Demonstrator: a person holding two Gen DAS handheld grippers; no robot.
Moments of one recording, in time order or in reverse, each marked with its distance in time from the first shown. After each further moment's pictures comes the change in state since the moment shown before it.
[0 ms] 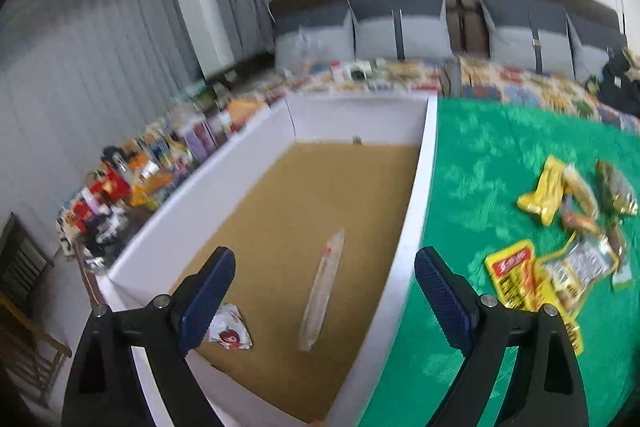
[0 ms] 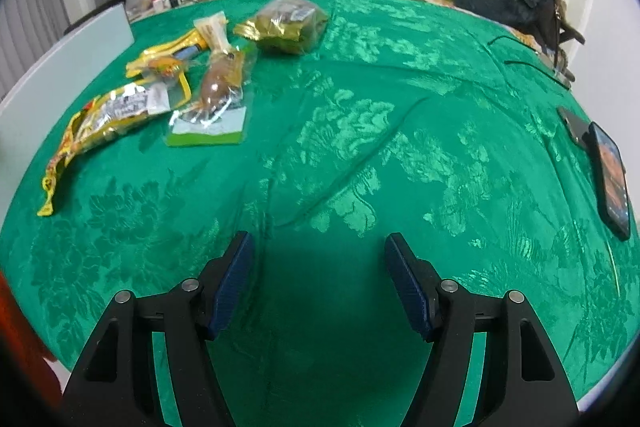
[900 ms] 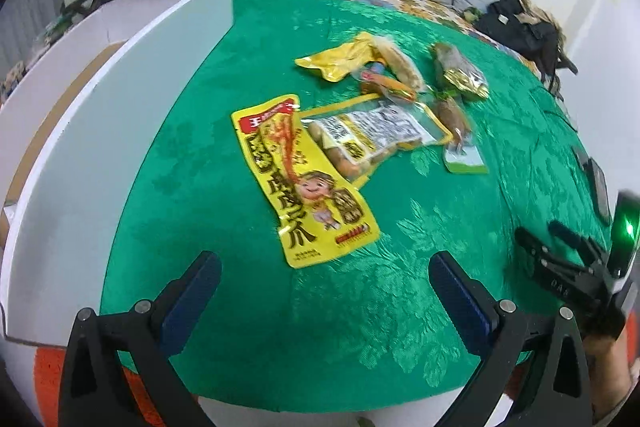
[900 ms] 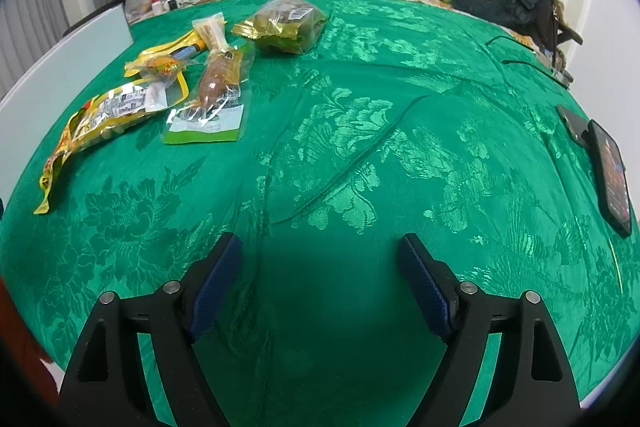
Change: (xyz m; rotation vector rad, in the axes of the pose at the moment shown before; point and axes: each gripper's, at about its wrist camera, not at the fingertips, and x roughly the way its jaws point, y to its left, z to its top) left arm -0.010 -0.137 -0.074 0.048 0.368 -0.525; right arm -0.001 -0.002 -0.007 0.017 -0.013 0.002
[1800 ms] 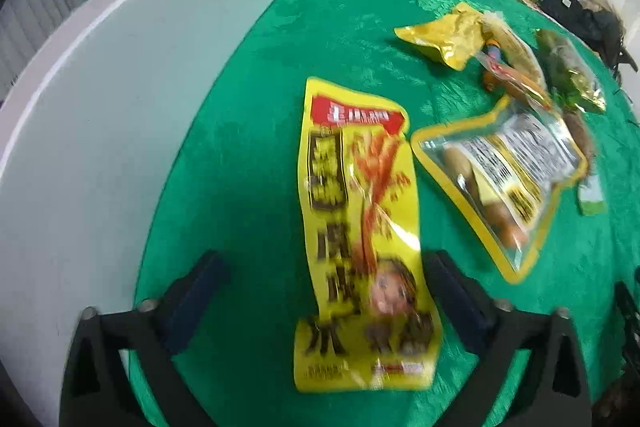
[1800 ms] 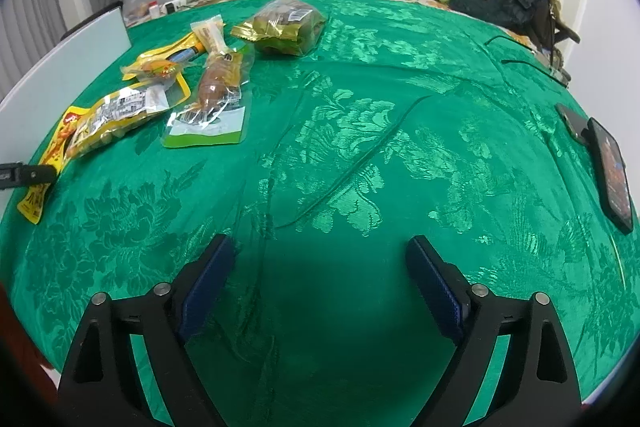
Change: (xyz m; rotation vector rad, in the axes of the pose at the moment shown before) left arm 0.085 0.054 0.042 -0.028 0.095 0.189; right arm 0.000 0.002 0.000 0.003 -0.009 0.002
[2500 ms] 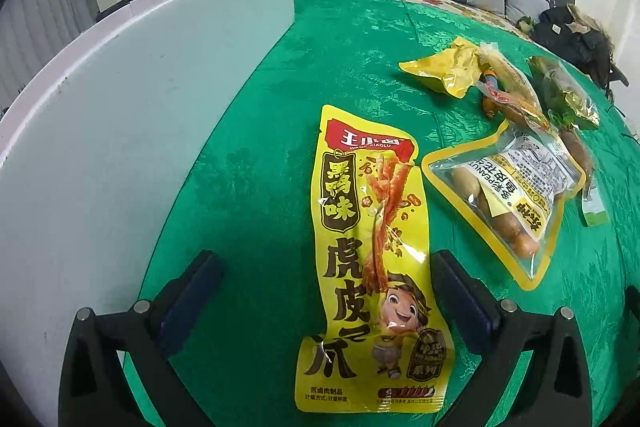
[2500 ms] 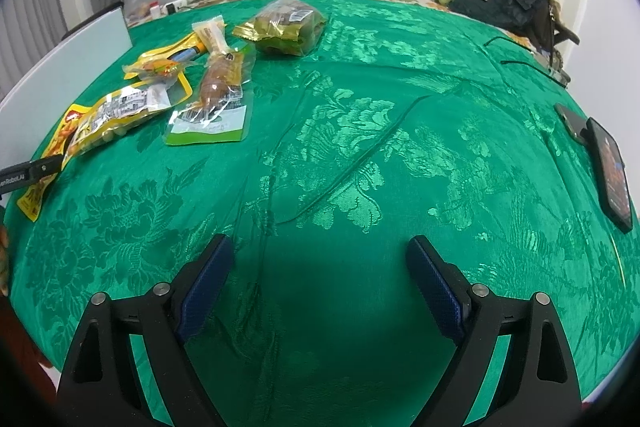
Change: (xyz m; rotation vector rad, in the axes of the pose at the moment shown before) left arm -0.005 0.009 -0.019 -0.002 -0.169 -0.013; right arm 0.000 0.001 -0.001 0.003 -0.002 -0.003
